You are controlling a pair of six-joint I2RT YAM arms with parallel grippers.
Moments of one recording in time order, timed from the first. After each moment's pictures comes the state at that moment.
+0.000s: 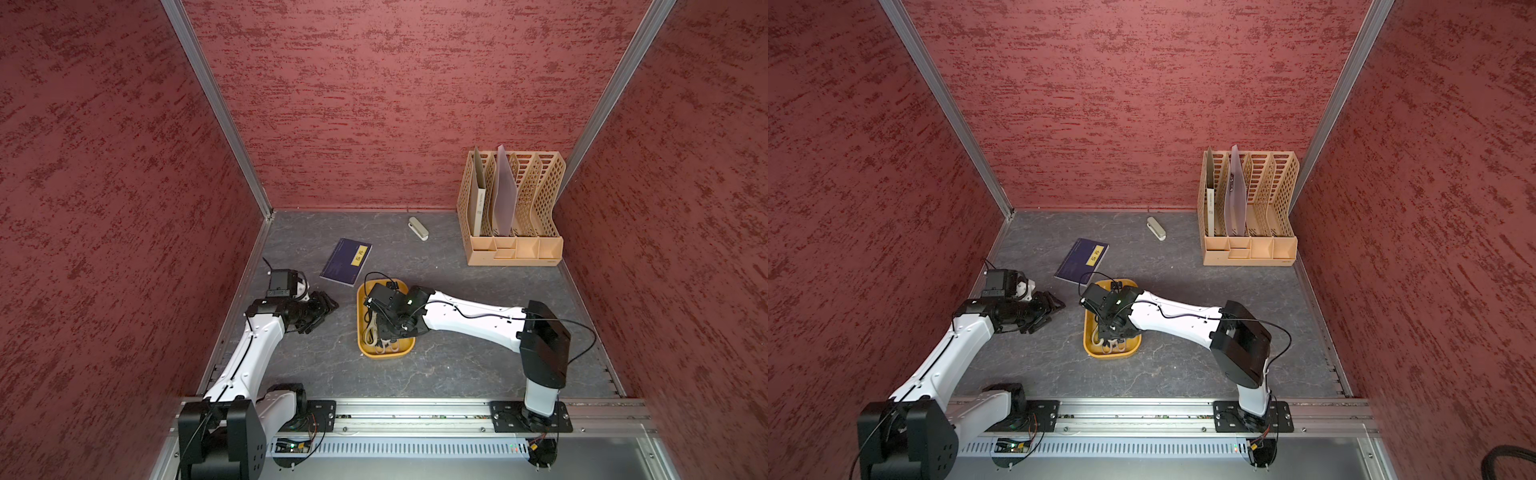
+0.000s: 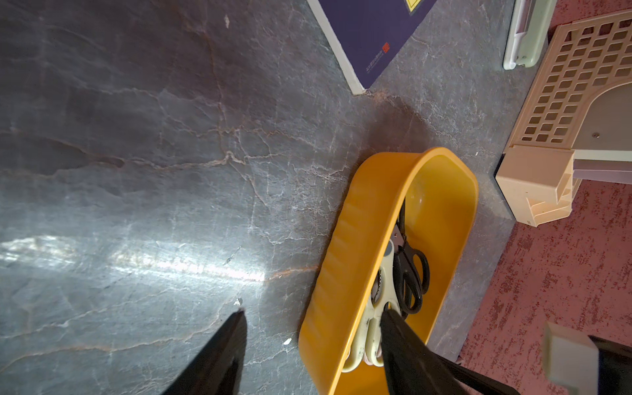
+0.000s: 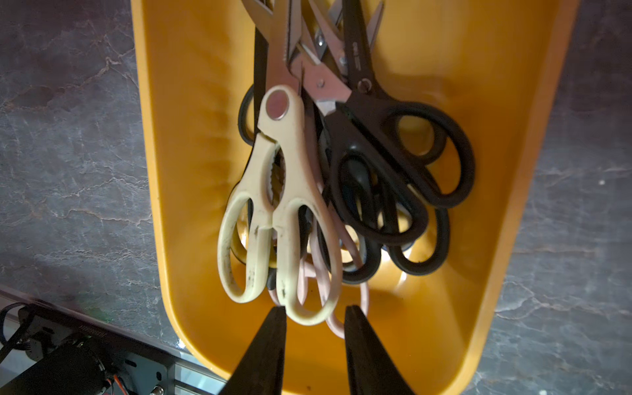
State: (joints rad) left arm 0.06 1.07 0.70 -0.75 0.47 -0.62; right arm 1.10 1.87 1.49 -0.88 0.07 0.97
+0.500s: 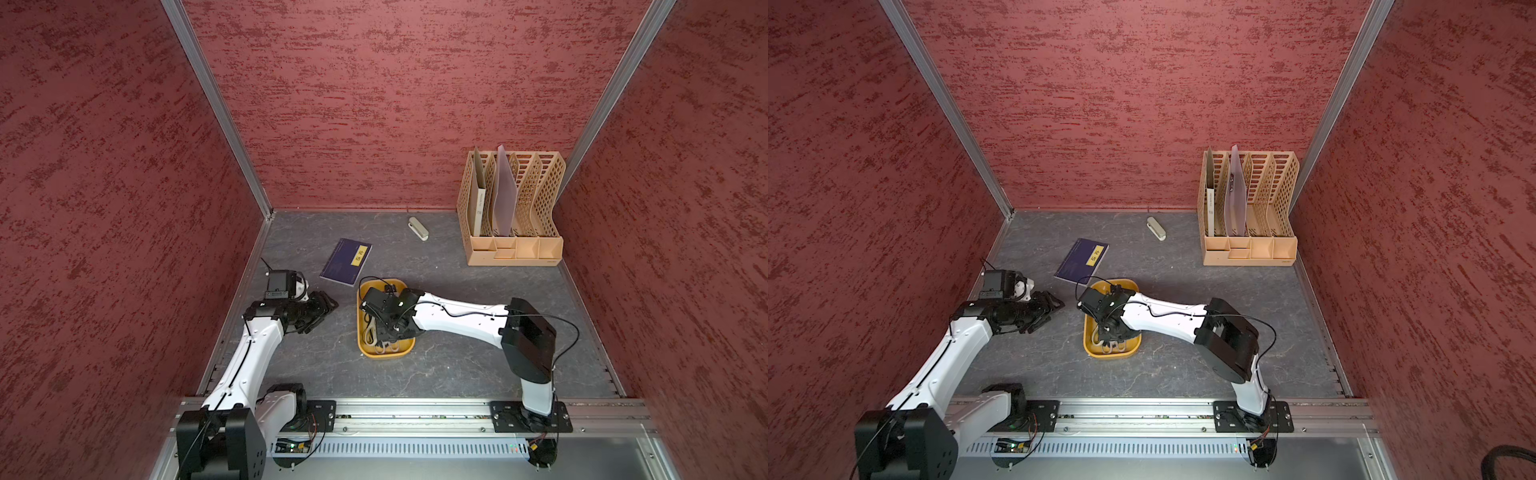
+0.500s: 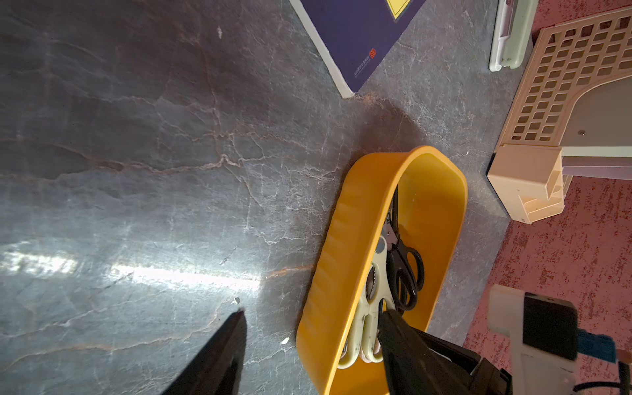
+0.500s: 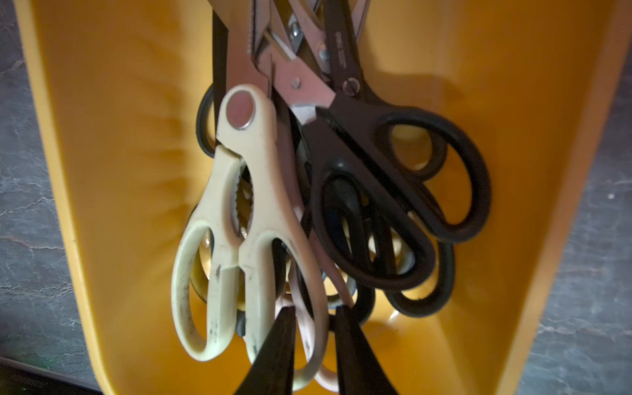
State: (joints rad) left arm 0.06 1.04 0.70 -0.75 0.47 -0.61; right arm 1.10 1.95 1.50 -0.87 0.10 0.96
